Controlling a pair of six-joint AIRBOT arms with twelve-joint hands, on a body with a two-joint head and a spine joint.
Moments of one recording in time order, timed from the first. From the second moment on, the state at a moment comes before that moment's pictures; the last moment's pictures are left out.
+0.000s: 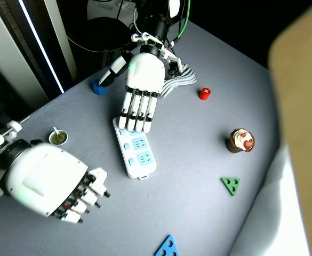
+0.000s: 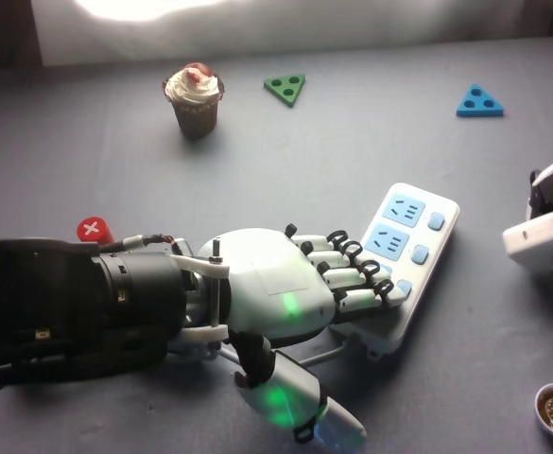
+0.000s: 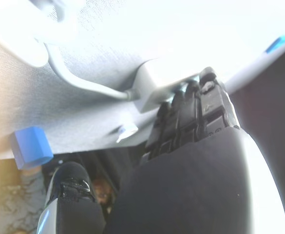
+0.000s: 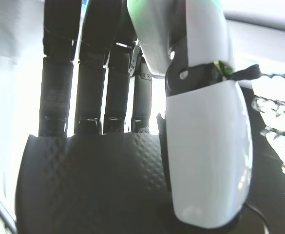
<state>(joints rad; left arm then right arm) 0.64 -1.18 0.98 0.72 -0.07 0.48 -0.60 -0.94 0.93 0.79 0.79 -1.51</state>
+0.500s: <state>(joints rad) 0.64 -1.18 0.98 0.72 -0.07 0.48 -0.60 -0.92 0.93 0.78 0.78 -1.50</state>
